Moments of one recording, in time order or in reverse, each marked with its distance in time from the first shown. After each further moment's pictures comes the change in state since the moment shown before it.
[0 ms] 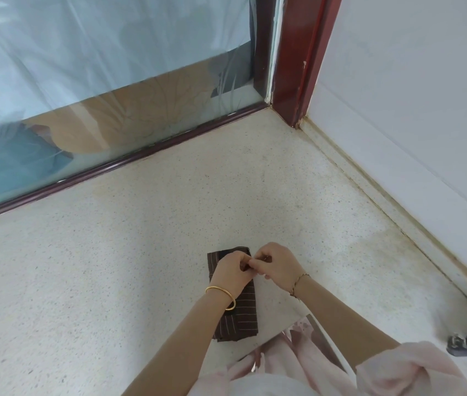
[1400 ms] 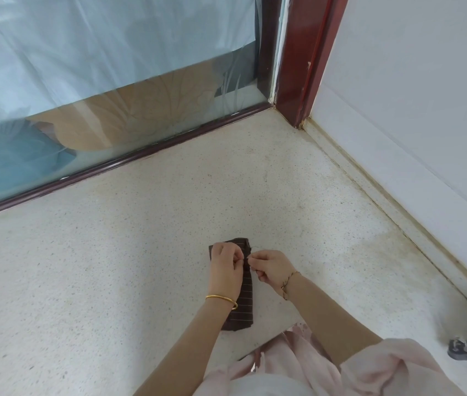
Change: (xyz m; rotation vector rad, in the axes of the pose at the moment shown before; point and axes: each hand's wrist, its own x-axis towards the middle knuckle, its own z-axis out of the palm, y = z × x) left_hand -0.007 -0.007 0.001 -0.013 0.352 0.085; right_hand 0.008 -0.004 0.019 0.598 -0.056 0.320
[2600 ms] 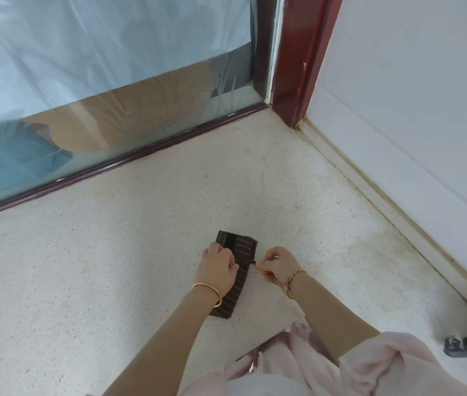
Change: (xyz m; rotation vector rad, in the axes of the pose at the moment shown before) left_hand 0.015 -0.013 -0.012 0.437 -0.278 0.039; right_hand 0.010 0.013 -0.019 0.143 0.149 0.113
